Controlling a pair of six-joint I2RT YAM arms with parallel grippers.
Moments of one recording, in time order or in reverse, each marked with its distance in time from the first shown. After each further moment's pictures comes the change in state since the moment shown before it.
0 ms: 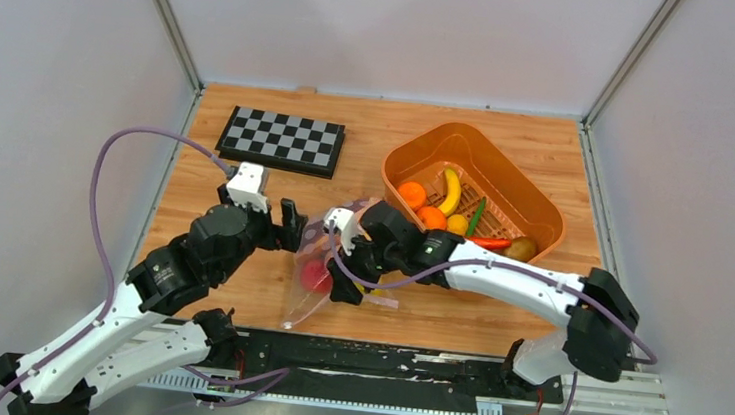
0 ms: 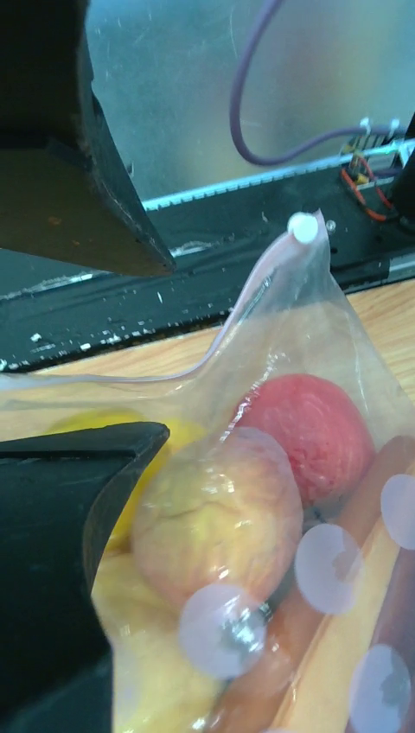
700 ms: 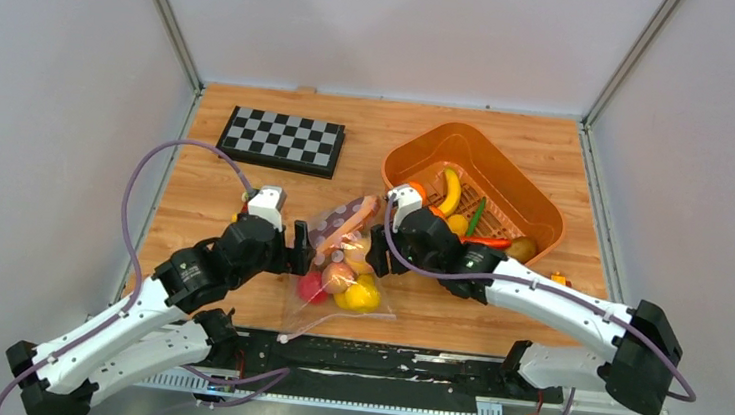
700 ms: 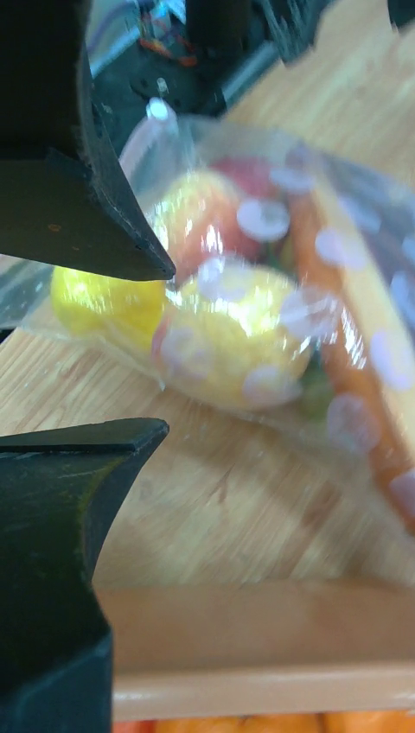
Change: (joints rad) left arm 0.000 0.042 -0.130 -0.093 0.127 -0.201; right arm -0.069 -0.302 -0.217 0.066 0.468 0.327
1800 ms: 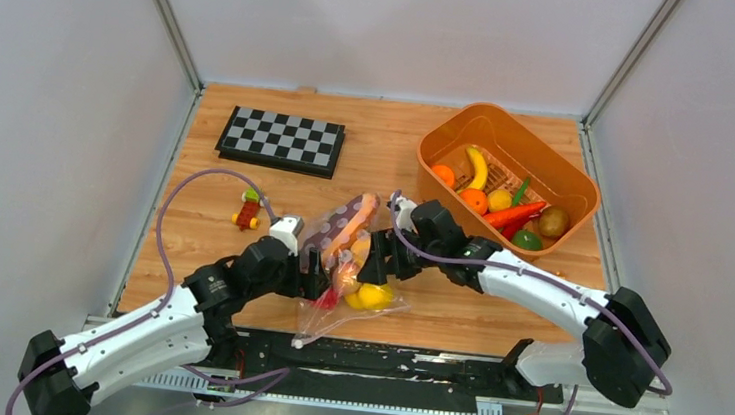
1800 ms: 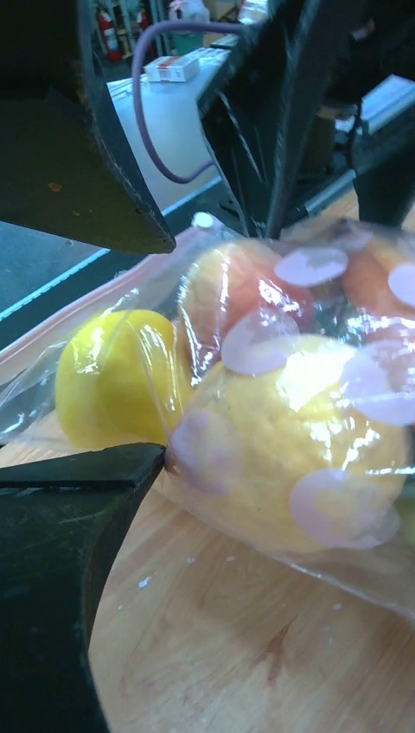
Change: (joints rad) left arm 0.000 -0.010 -0.332 0.225 0.224 -0.100; right arm -0.169 0.081 -0.087 0.084 -0.484 0.118
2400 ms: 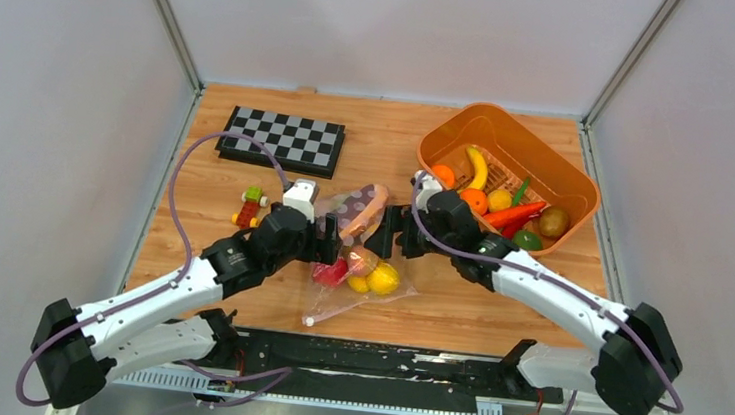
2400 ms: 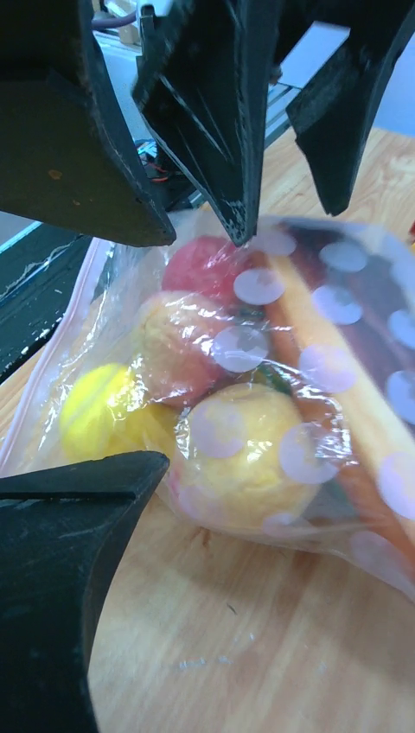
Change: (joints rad) left arm 0.000 0.267 0.228 0.153 -0.180 0.141; right arm -0.043 -0.012 0.026 0.057 0.204 0.071
